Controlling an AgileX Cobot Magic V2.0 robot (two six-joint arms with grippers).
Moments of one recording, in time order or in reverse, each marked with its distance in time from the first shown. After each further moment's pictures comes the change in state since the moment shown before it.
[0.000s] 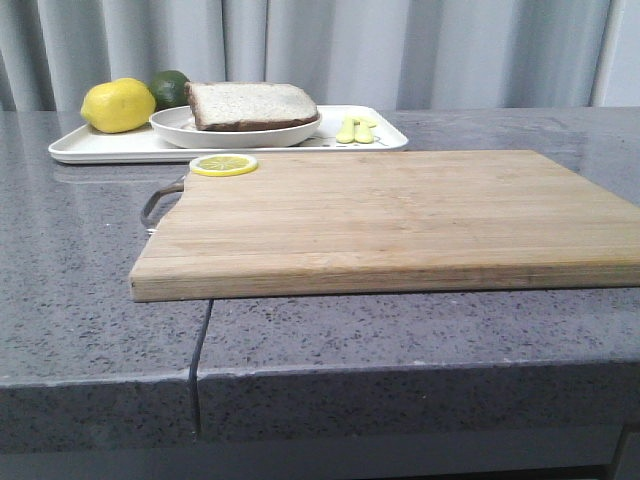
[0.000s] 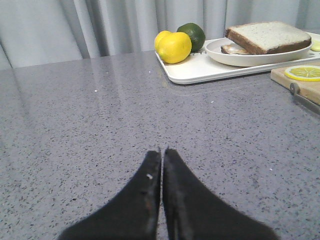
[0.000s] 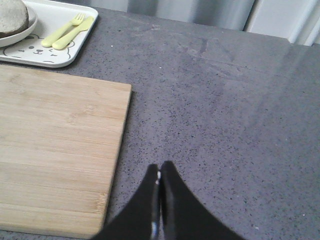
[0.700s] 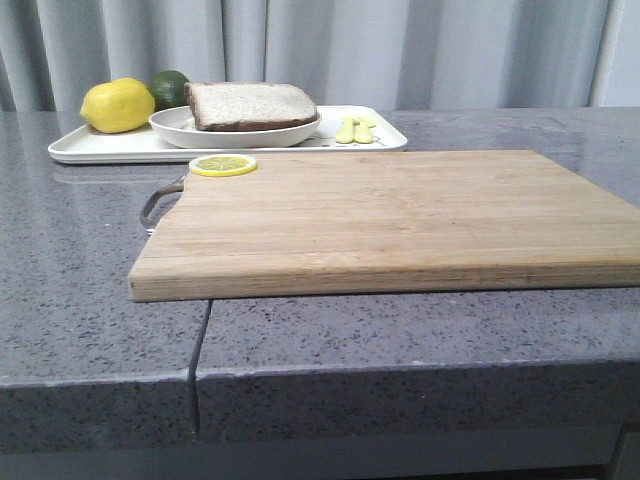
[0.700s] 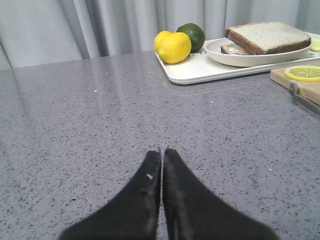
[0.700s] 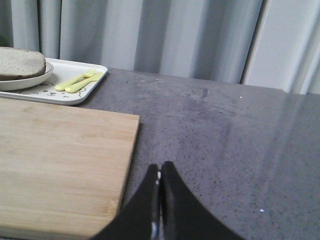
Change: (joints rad) left arm 0.000 0.000 0.000 0.000 0.001 0.000; right arm 0.103 -0.284 0.450 -0.144 -0.479 0.191
